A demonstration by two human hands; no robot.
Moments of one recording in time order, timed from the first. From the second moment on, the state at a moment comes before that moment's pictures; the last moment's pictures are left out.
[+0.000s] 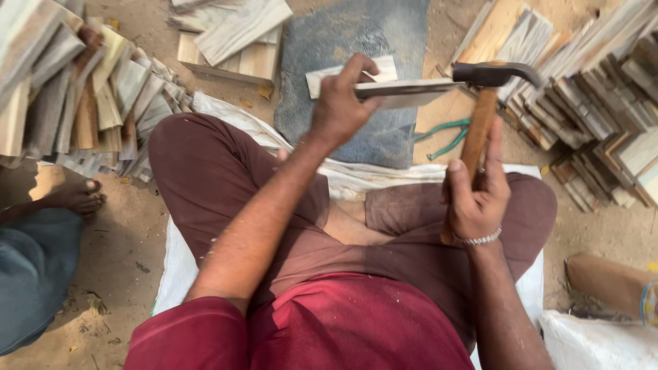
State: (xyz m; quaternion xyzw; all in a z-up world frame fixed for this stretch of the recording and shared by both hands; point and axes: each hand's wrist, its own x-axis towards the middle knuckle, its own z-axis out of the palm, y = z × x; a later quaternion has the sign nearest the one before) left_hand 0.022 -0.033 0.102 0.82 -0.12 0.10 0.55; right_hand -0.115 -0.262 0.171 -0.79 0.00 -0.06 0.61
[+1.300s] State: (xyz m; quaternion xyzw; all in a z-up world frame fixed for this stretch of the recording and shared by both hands) left_hand 0.004 -0.007 -0.002 0.95 -0.17 -0.01 0.25; right_hand -0.100 -0.251 0.109 -0.94 -0.13 -0.12 0.30
